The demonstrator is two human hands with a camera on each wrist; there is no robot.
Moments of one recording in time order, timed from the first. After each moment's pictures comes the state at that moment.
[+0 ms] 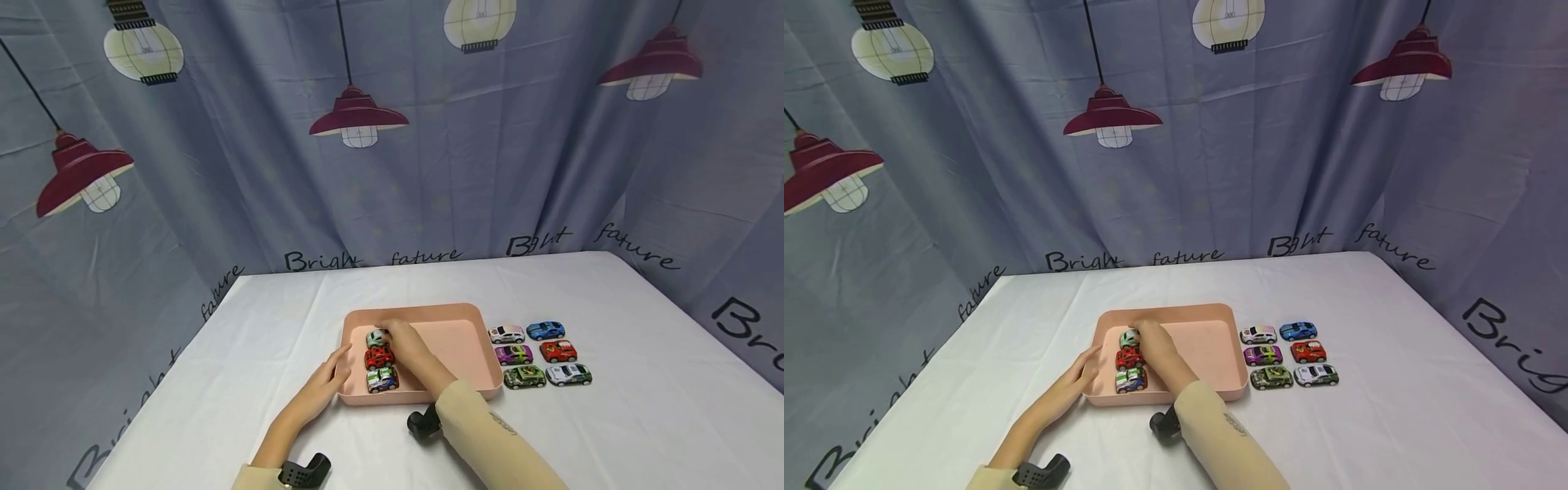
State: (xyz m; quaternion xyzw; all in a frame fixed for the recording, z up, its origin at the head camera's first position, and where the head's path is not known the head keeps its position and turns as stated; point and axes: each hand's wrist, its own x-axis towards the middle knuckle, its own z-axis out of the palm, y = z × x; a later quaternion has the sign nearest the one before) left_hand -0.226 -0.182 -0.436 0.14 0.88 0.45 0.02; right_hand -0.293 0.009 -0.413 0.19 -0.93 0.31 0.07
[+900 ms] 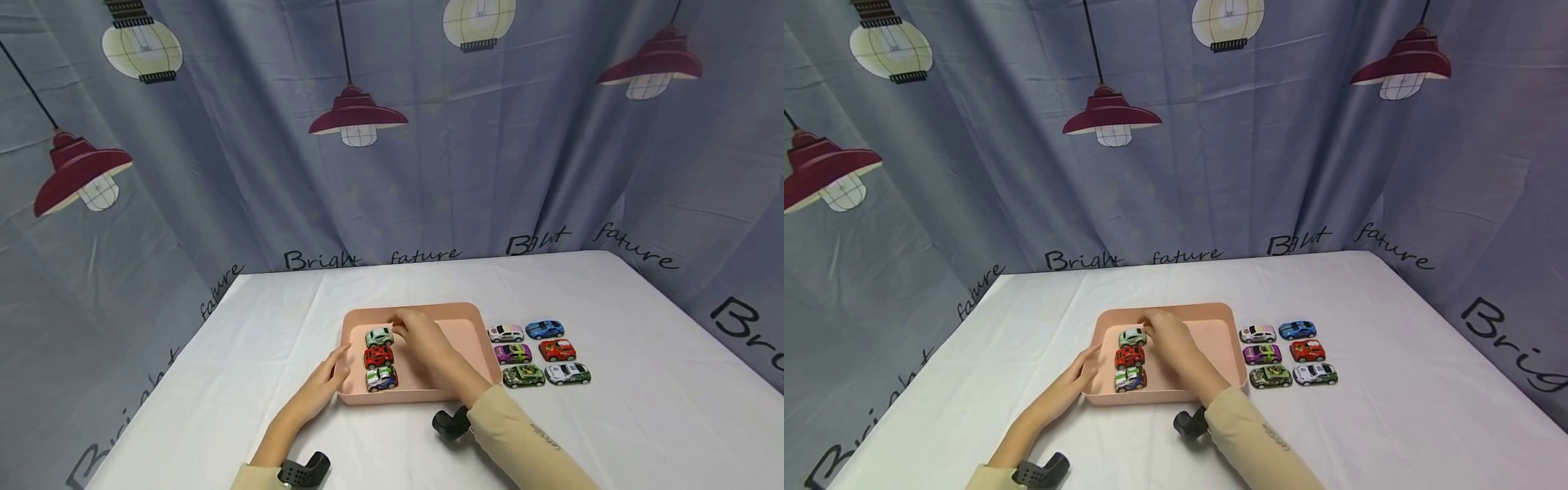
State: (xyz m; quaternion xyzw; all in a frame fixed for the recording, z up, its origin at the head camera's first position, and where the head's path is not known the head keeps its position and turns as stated) left_hand -0.230 -0.183 -0.442 0.14 0.89 0.44 0.01; right_hand -0.279 0.039 -0.386 0.20 -0.93 0.30 0.11
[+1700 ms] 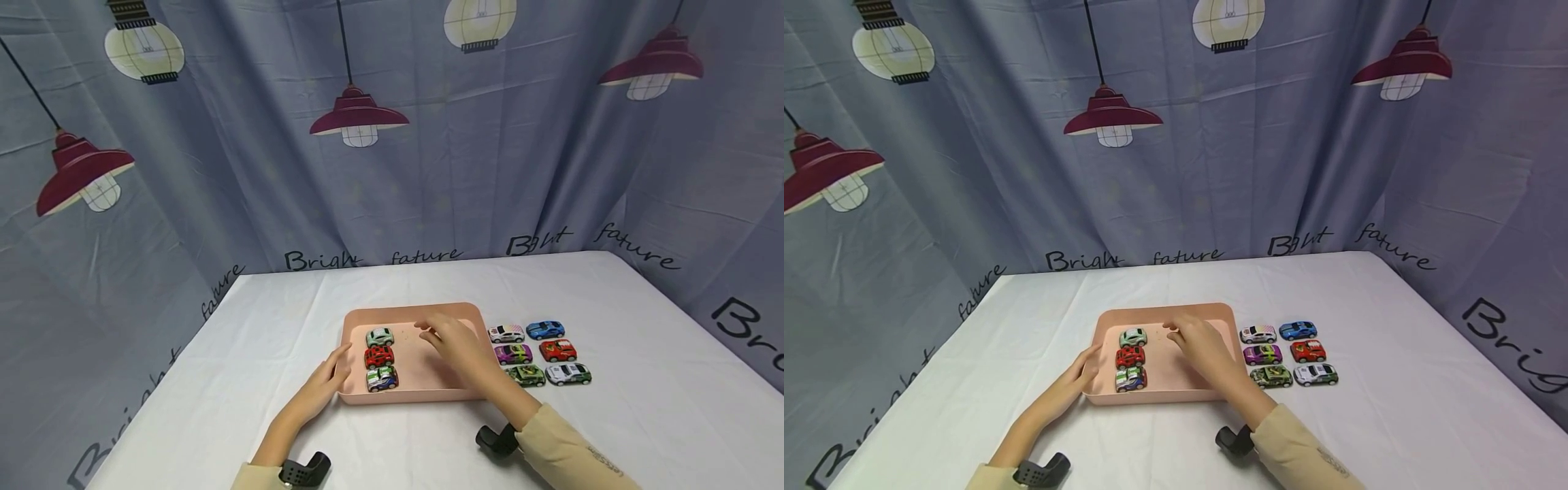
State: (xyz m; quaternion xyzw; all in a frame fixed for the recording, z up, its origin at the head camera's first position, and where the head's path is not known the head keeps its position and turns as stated) left_hand -0.231 -0.183 -0.443 0.14 0.88 0.45 0.02; right_hand -0.250 0.086 -0.381 0.21 -0.92 0.28 0.18
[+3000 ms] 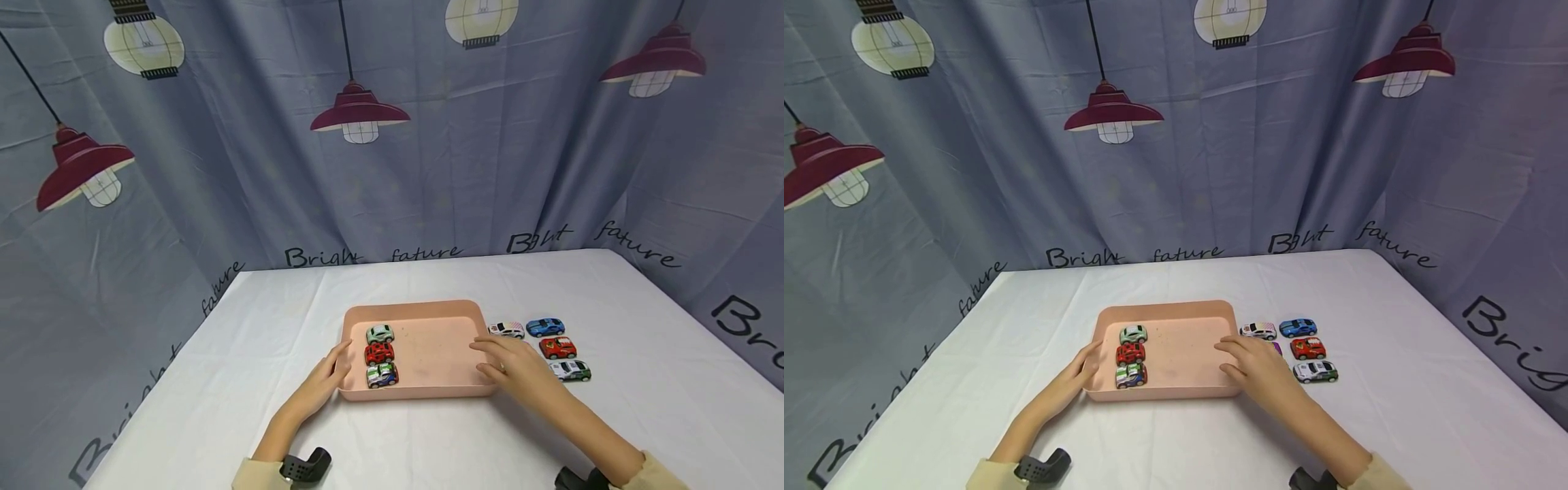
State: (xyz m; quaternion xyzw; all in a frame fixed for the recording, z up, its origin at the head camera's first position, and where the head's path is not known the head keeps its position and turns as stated) left_hand -0.231 -0.183 -0.442 0.13 0.88 0.45 0.02; right_hand -0.191 0.168 -0.384 0.24 -0.93 0.18 0.22
